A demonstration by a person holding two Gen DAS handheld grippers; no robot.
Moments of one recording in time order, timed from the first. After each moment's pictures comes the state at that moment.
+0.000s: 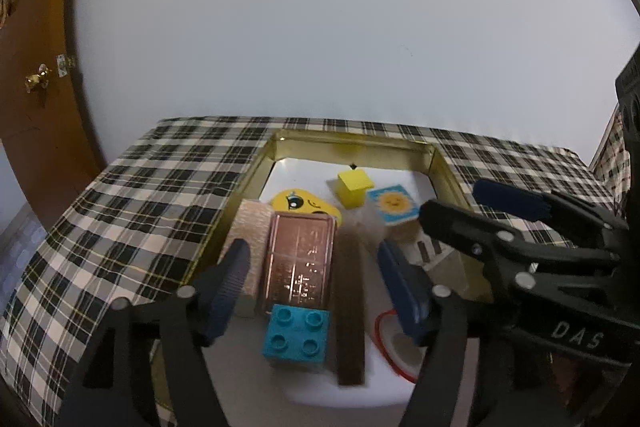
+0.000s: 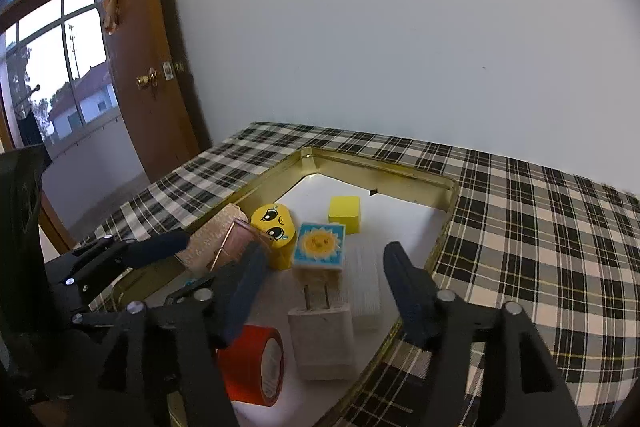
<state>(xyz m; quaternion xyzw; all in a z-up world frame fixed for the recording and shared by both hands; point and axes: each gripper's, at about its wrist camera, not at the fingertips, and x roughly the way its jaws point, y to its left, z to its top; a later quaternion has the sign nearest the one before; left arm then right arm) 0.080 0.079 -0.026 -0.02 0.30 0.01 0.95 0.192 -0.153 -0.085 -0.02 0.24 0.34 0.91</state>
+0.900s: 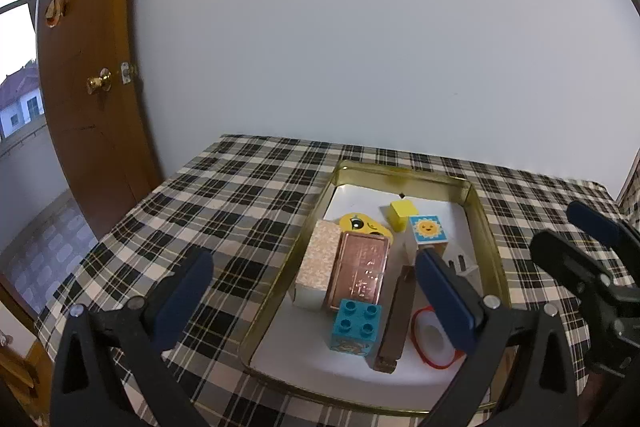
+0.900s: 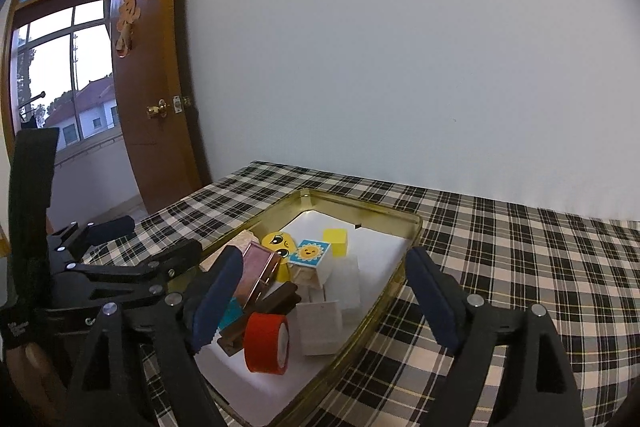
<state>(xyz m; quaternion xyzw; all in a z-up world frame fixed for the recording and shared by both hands) 0.043 0.103 0.008 -0.04 0.27 0.10 0.96 0.137 -0.187 -0.056 -0.02 0.16 0.33 0.93</state>
